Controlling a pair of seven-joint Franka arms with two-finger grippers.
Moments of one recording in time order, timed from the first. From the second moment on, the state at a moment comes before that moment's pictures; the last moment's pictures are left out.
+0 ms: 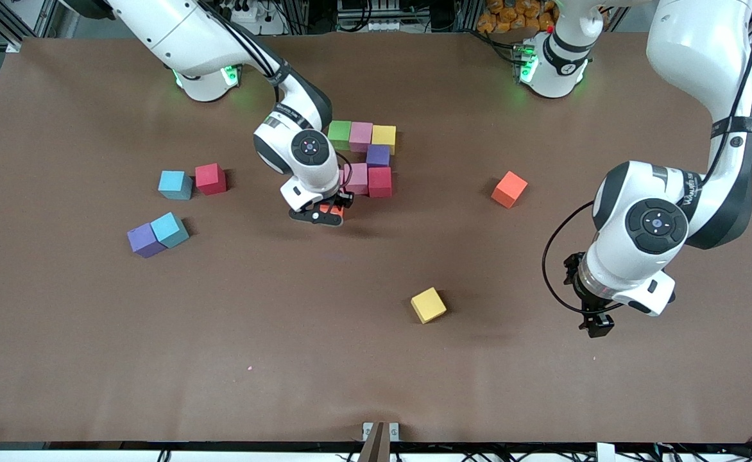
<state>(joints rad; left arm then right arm) -0.06 0.57 -0.24 -1.42 0.31 2.06 -2.10 0.29 0.55 0.46 -1.97 -0.30 2.36 1.09</state>
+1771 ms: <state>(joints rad) -0.05 0.68 -0.25 -1.40 0.33 2.26 -1.76 0.32 0.55 0.45 -1.97 -0.32 2.35 1.13</state>
